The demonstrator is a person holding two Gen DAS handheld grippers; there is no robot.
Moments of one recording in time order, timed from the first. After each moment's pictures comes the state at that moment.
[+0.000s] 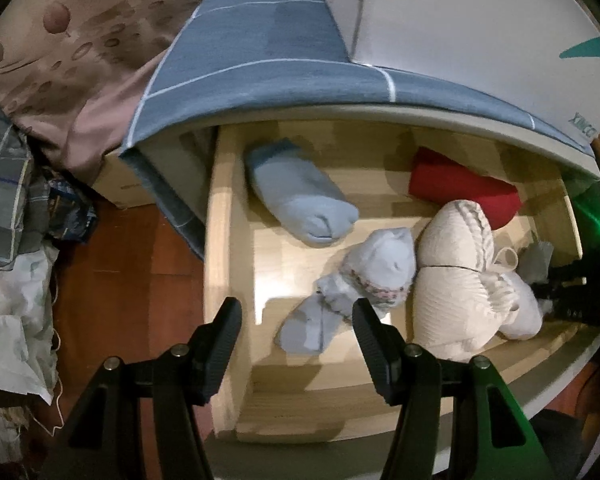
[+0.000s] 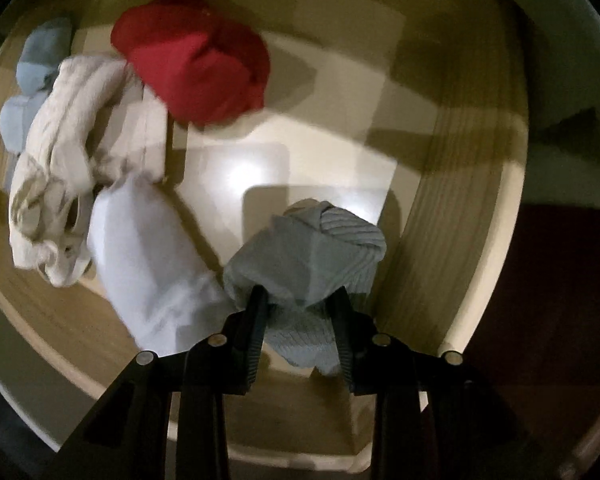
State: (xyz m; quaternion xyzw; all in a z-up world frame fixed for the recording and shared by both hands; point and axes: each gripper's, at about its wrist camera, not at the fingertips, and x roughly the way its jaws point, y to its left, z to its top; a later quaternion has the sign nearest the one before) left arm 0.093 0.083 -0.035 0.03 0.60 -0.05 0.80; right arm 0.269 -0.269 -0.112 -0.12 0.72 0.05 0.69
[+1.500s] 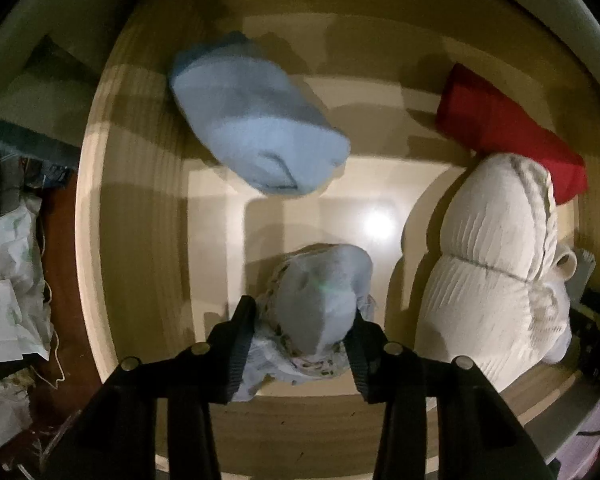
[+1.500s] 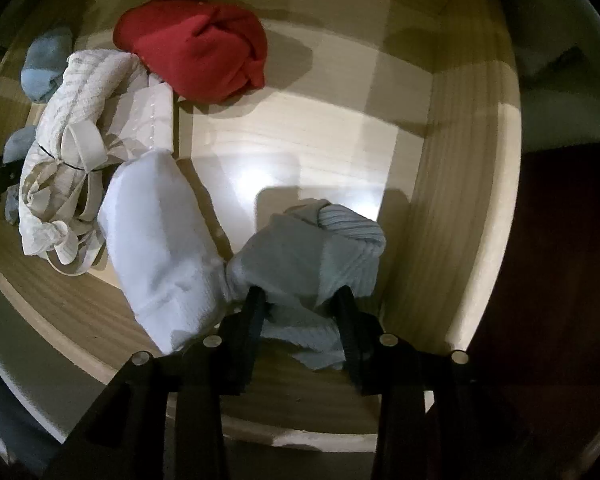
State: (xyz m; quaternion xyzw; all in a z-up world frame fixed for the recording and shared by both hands) left arm 0.147 0.047 -0.120 0.03 0.72 -0.02 0.69; right arm 0.234 -0.262 -0.097 -0.08 0.71 0.04 0.69
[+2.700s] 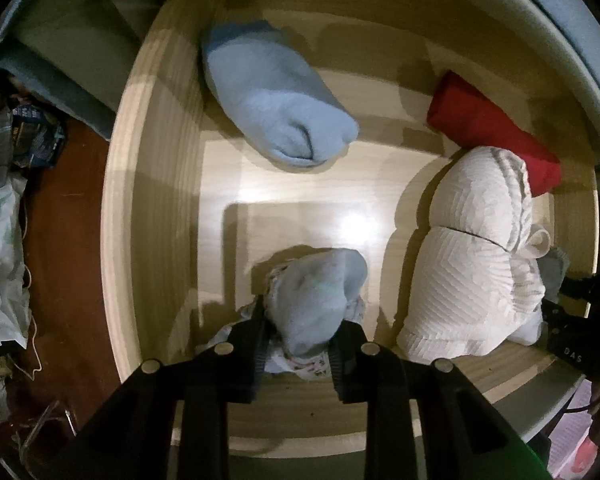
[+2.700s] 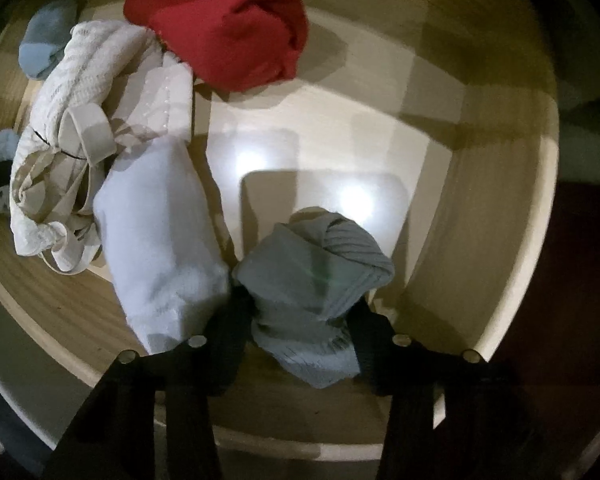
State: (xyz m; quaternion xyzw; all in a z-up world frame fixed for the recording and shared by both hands) left arm 0.116 0.077 -0.118 -0.02 0.72 -0.04 0.69; right arm 0.250 -0.218 -0.105 -0.10 0.73 0.05 0.67
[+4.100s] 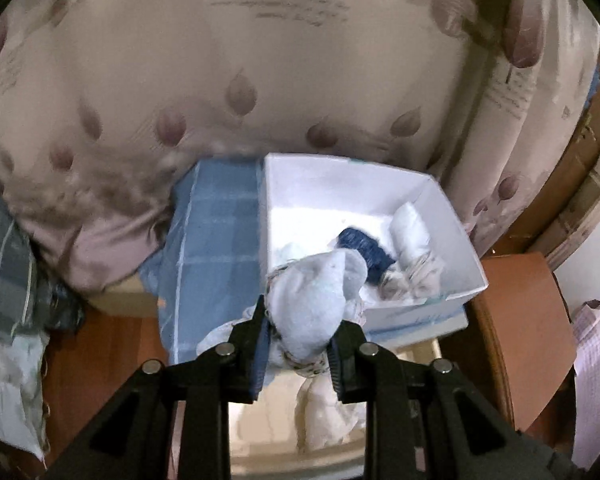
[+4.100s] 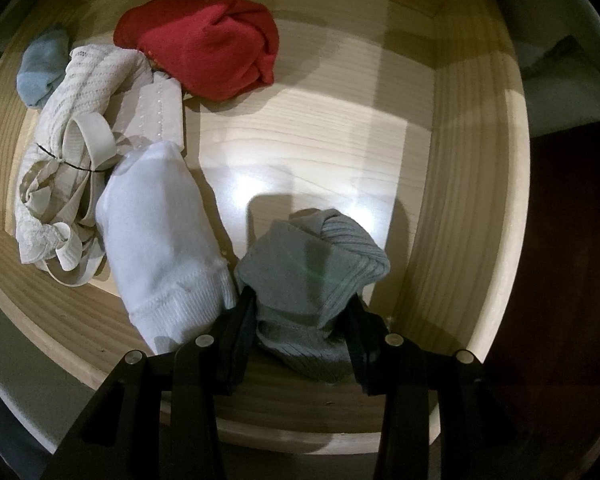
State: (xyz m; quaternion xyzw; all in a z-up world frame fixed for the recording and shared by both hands) left arm 0.146 0.062 0.216 -0.03 0.45 -0.13 0.88; right arm 0.215 -0.238 -0.094 -0.07 0.70 0.02 0.71
